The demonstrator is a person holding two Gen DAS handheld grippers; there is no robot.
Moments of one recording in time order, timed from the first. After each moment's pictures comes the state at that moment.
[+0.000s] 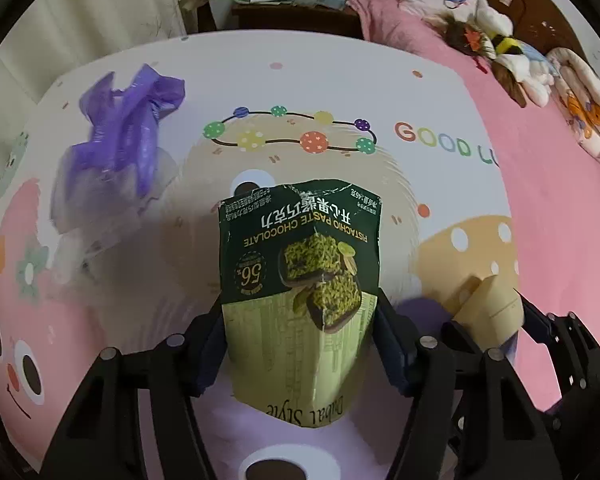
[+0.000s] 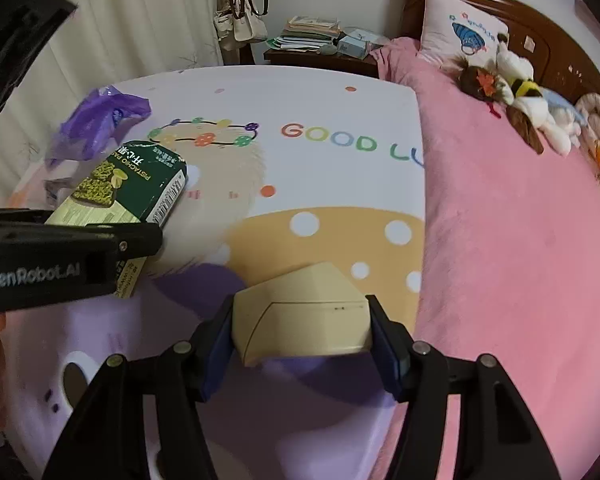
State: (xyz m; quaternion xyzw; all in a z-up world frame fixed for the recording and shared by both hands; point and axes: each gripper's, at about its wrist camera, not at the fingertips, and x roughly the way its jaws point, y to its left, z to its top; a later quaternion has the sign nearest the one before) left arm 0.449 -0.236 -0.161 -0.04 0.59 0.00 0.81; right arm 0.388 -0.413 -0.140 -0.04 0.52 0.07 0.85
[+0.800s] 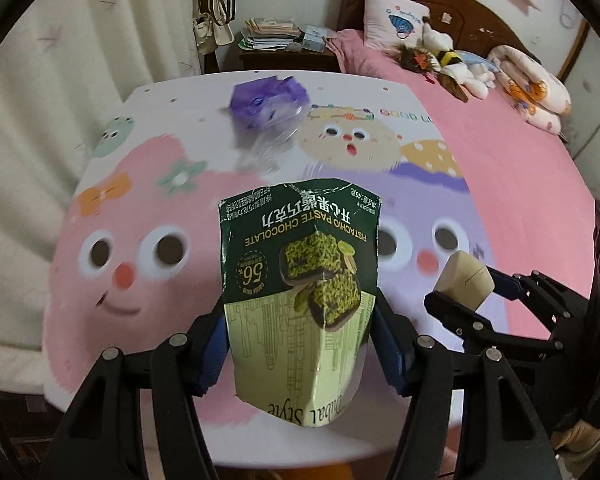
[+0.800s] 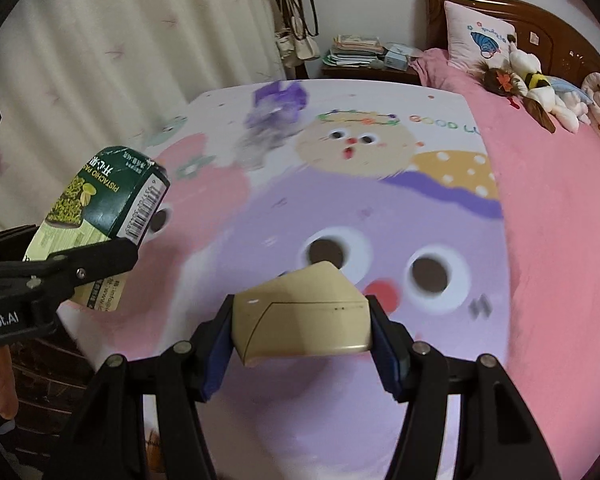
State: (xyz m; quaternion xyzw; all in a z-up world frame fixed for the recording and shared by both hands) left arm 0.192 -0.102 -0.041 -0.01 0.52 -0.06 0.85; right arm 0.201 -0.287 -0.063 0.03 0.49 0.12 0.86
